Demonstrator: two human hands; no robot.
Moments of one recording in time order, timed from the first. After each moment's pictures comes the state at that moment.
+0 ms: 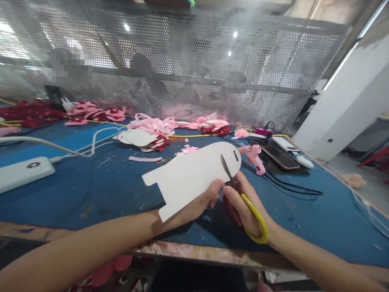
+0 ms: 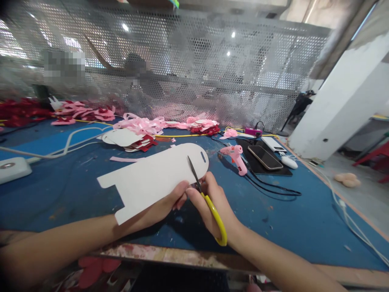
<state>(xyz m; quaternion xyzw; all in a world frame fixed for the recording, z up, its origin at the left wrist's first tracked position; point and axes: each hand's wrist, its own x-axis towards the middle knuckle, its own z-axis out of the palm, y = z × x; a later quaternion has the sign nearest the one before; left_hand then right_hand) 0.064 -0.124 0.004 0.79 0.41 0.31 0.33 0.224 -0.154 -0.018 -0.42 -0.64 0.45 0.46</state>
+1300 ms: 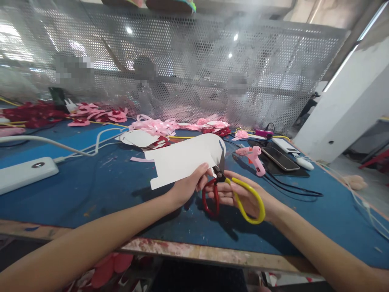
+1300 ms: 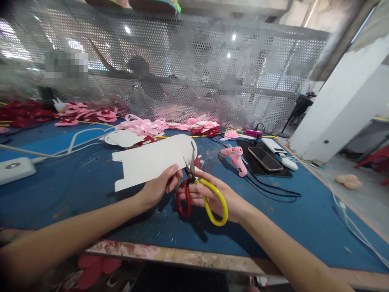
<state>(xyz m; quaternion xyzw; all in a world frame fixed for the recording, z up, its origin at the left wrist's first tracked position) 0.061 -0.097 0.000 0.65 0.40 0.41 0.50 0.243 -0.130 -0.018 -0.25 -0.44 0.76 0.41</state>
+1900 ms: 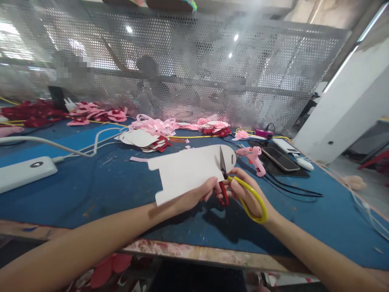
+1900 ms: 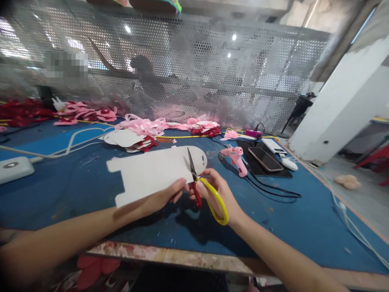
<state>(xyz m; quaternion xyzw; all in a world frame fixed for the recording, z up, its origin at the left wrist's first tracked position) 0.057 -0.103 -0.017 0.73 0.40 0.32 0.46 0.230 -0.134 -0.015 -0.33 -0.54 0.59 0.50</state>
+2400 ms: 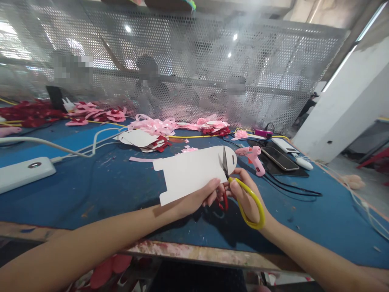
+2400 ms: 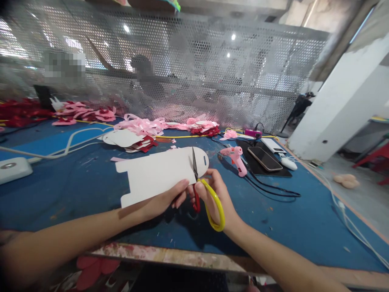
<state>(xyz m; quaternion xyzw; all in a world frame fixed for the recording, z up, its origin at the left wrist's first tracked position) 0.065 -0.110 -0.015 0.73 0.35 0.31 0.50 0.219 -0.140 -0.017 -0.38 -0.55 0.51 0.54</state>
